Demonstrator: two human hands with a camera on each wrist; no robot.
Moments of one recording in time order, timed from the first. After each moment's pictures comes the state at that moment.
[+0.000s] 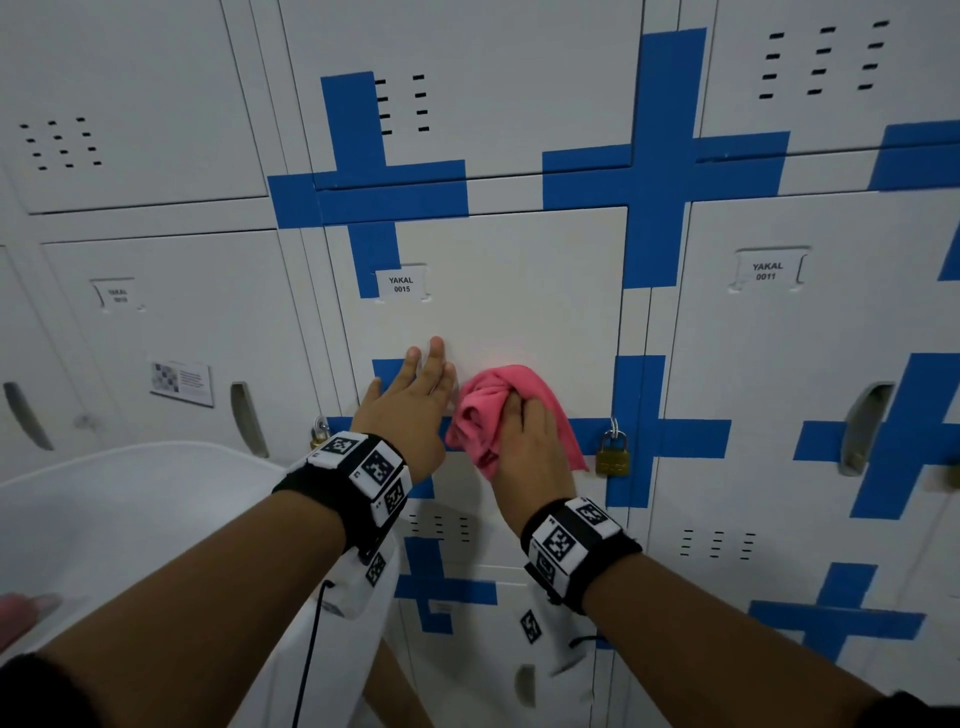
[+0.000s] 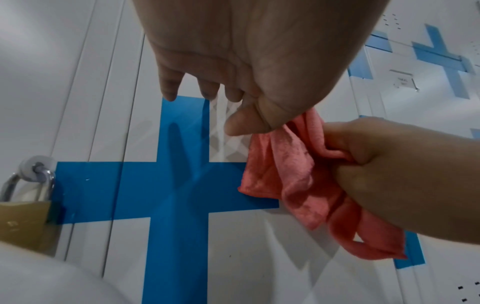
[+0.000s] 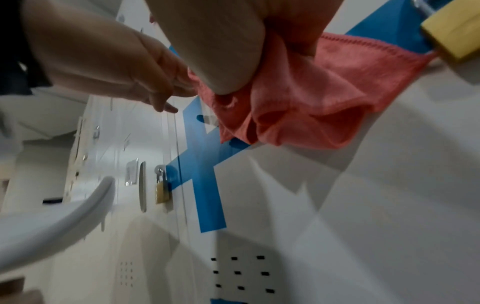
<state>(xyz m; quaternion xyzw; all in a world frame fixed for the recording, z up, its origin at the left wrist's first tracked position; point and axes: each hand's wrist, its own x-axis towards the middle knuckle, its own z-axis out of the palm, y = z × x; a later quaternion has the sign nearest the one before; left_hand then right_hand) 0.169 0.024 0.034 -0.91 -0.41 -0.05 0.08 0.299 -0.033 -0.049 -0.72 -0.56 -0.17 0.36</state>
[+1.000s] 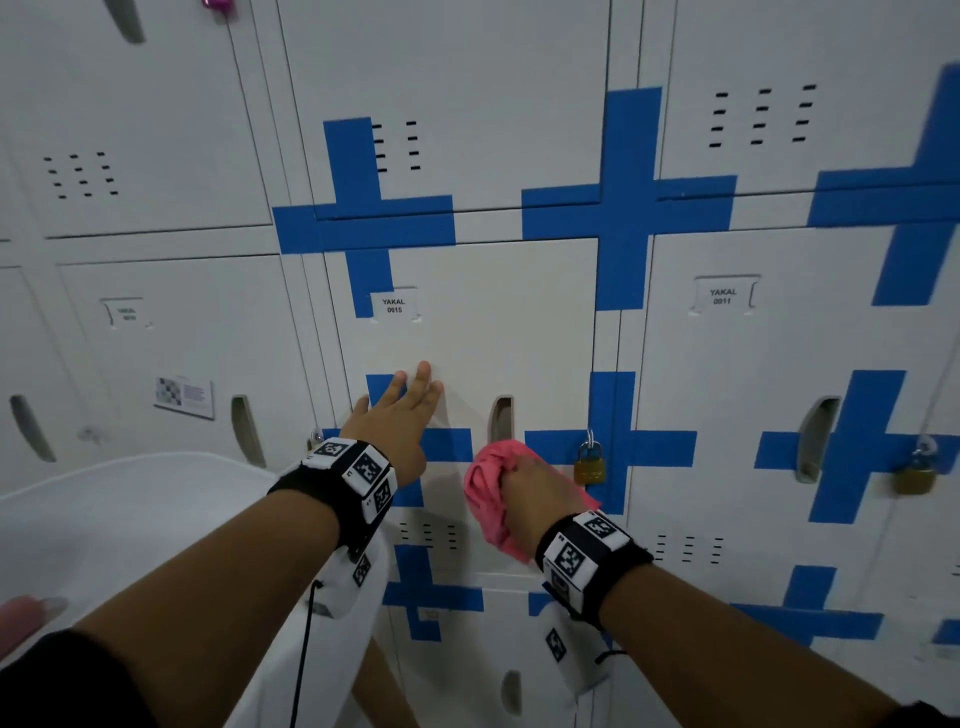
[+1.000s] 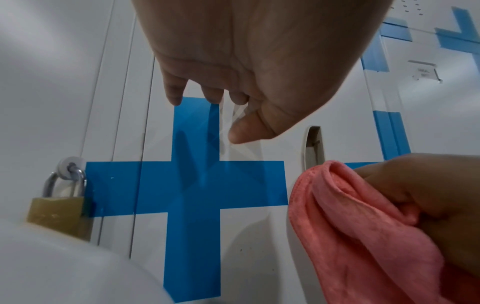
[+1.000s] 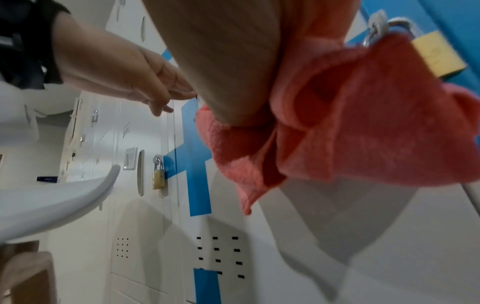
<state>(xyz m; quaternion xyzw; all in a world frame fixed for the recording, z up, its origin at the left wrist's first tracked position) 0.162 0.020 0.040 -0.90 -0.43 -0.02 0.06 0.307 -0.093 -0.025 -0.72 -0.67 -0.01 0.19</state>
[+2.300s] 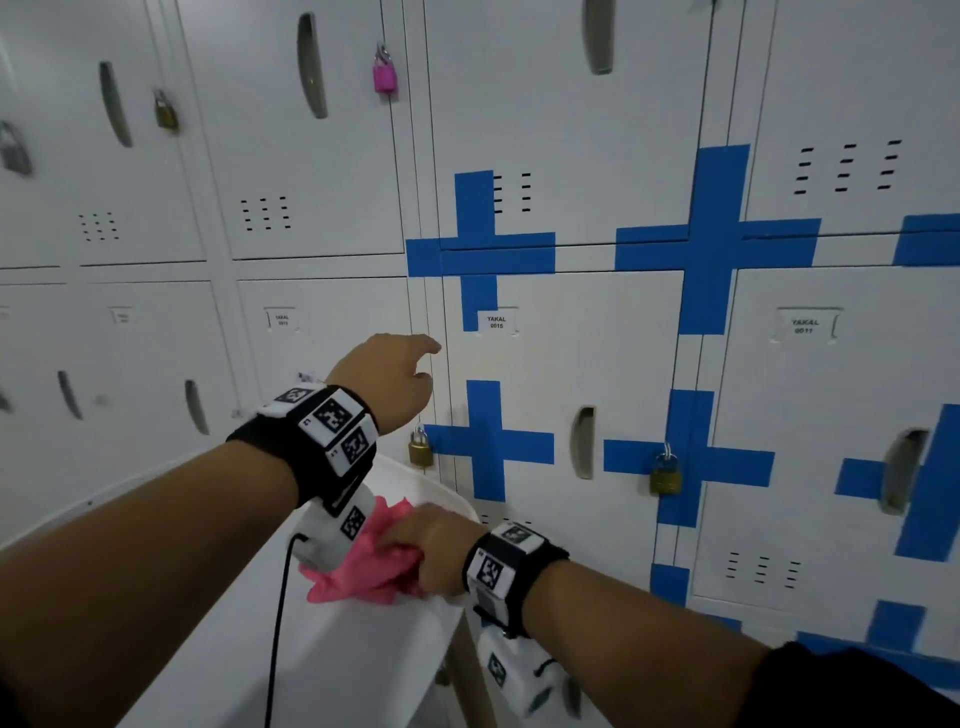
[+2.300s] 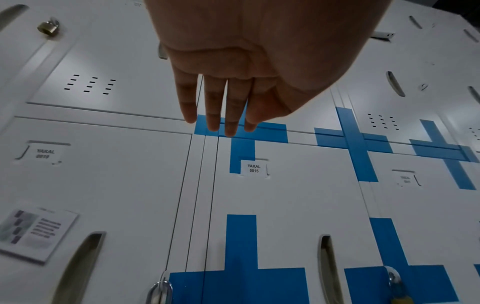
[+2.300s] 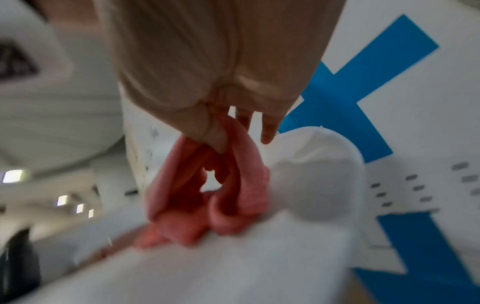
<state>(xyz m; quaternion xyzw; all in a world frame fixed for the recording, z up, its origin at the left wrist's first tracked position) 0.043 -0.038 0.130 -0.85 -0.46 -0.26 0.01 0.137 -0.075 -0.013 -0.56 -0.79 0.21 0.12</state>
